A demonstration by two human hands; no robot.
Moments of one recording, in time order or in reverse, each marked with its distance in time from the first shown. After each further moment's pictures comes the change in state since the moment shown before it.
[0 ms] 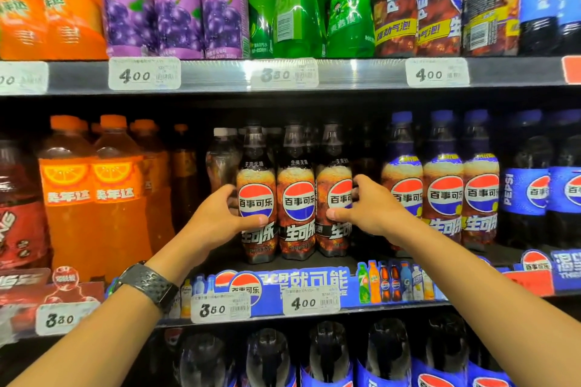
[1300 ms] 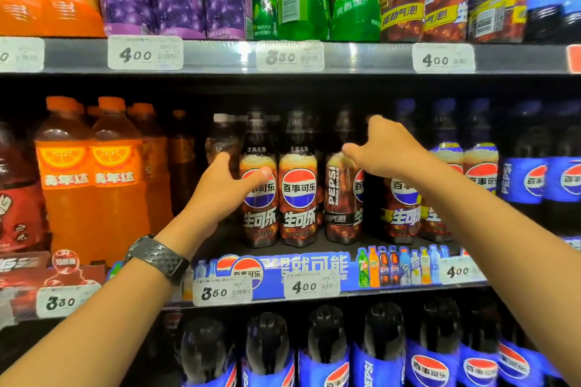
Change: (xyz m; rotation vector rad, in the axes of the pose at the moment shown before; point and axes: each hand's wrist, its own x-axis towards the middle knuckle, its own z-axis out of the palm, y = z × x) left_hand 0.004 0.021 0.004 0.008 0.183 0.125; right_hand -0.003 -0.066 -0.047 -0.467 0.238 -0.041
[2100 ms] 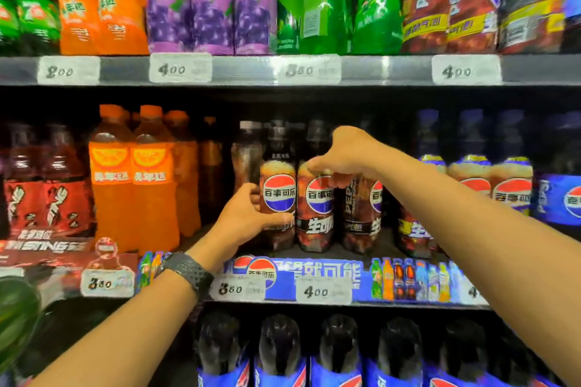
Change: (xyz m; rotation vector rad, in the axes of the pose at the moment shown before) left_hand -0.017 -0.028 0.012 -0.020 -0.060 -0.159; right_hand 0.018 -0.058 0.015 0.108 -0.331 -0.132
